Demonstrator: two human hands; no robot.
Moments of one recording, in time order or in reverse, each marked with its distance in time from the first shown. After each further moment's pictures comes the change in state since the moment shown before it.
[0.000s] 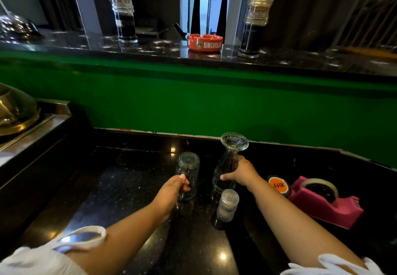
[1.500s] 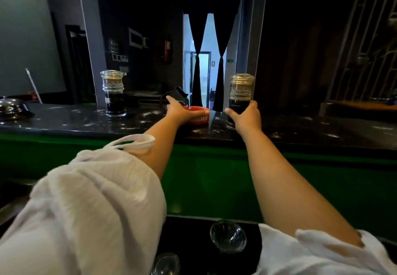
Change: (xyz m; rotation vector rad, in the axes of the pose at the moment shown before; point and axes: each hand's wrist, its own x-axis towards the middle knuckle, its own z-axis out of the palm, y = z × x) left_hand 0.145 0.362 0.040 0.410 0.372 0.332; right_hand 0.085 -0.204 -0.200 0.489 0.626 -0.433
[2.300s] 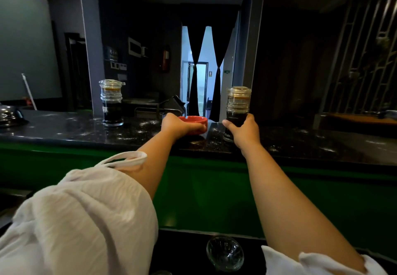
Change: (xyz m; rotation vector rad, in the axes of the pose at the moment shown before) left_hand 0.006 -0.013 0.001 -0.021 0.038 0.085; right_hand 0.005 0.010 0.001 0.037 -0.032 -0.017
